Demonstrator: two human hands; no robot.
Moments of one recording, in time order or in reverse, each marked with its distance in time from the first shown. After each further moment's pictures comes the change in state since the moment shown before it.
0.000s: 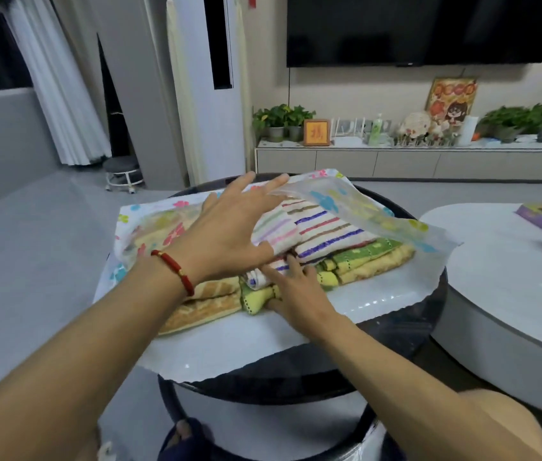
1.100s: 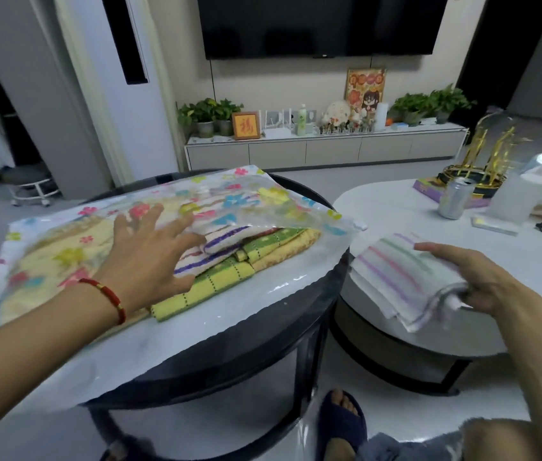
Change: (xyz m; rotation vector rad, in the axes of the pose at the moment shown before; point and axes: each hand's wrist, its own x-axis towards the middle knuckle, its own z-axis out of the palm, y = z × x) left_hand 0.022 0.010 0.076 0.526 -0.101 -0.023; right_hand -0.204 0.335 -0.123 1.466 0.274 0.804
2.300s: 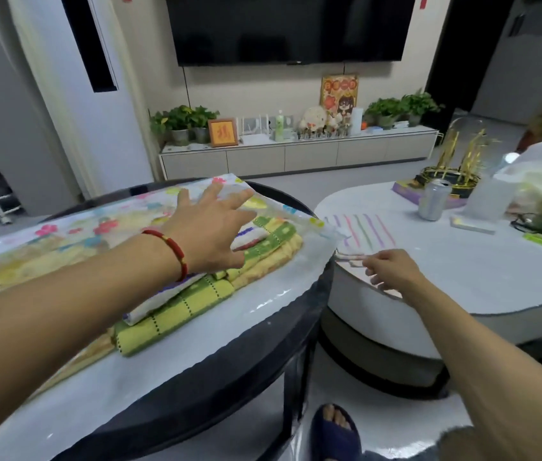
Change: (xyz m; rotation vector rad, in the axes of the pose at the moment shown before) left_hand 0.093 0.062 -0.045 -0.071 -0.001 0.248; right_hand 0.070 0.026 0.069 -0.593 0.244 -0.121
